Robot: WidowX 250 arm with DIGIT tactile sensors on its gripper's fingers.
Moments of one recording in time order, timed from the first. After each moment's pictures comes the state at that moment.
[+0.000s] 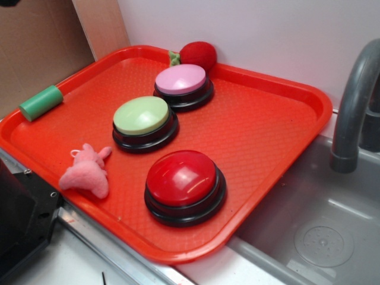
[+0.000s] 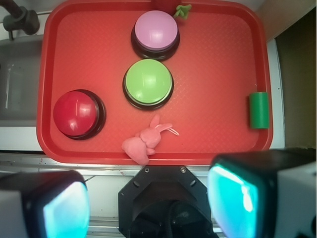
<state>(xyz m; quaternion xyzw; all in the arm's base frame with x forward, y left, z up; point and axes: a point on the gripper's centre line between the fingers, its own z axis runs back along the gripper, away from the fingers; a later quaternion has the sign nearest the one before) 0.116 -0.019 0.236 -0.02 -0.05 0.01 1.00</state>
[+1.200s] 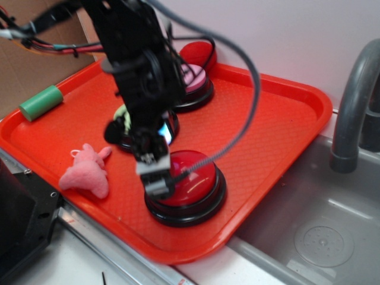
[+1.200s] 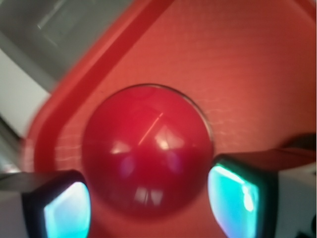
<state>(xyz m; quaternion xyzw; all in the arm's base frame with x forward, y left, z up) 0.162 -0.138 0.054 -0.06 -0.04 -0.37 0.93</state>
